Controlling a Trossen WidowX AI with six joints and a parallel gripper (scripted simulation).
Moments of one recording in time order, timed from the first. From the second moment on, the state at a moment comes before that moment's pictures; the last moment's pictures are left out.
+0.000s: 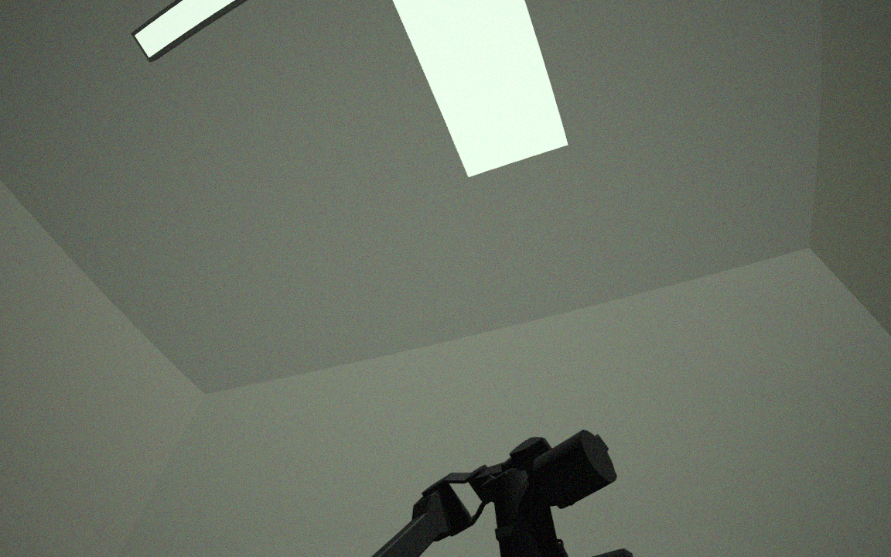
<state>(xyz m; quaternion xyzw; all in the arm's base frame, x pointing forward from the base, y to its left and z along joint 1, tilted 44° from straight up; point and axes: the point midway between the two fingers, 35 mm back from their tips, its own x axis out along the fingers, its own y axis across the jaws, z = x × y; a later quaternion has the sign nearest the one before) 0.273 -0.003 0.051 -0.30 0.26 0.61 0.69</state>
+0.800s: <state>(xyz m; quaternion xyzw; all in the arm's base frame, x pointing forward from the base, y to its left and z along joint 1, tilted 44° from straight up) 0.272 0.008 0.040 -0.30 0.26 0.61 0.69</state>
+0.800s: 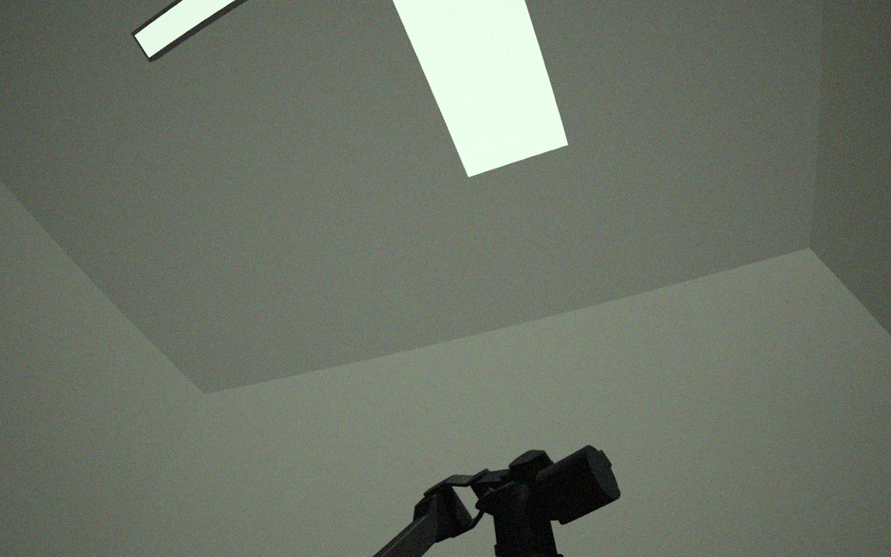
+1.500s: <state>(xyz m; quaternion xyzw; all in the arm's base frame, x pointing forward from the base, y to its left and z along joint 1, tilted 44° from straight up) 0.271 0.018 0.031 -0.30 0.25 0.61 0.69</state>
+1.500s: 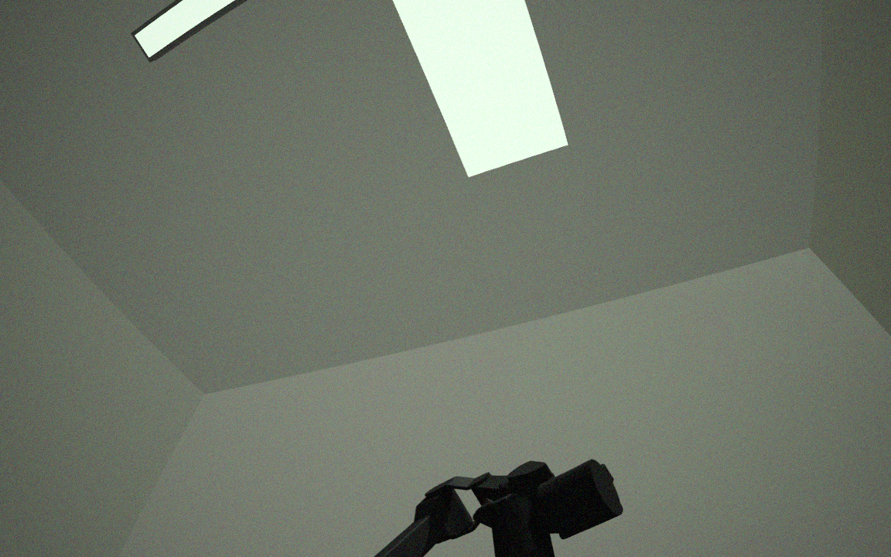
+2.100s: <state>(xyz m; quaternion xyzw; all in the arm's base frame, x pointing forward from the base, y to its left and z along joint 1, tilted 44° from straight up) 0.270 0.022 0.027 -0.30 0.25 0.61 0.69</state>
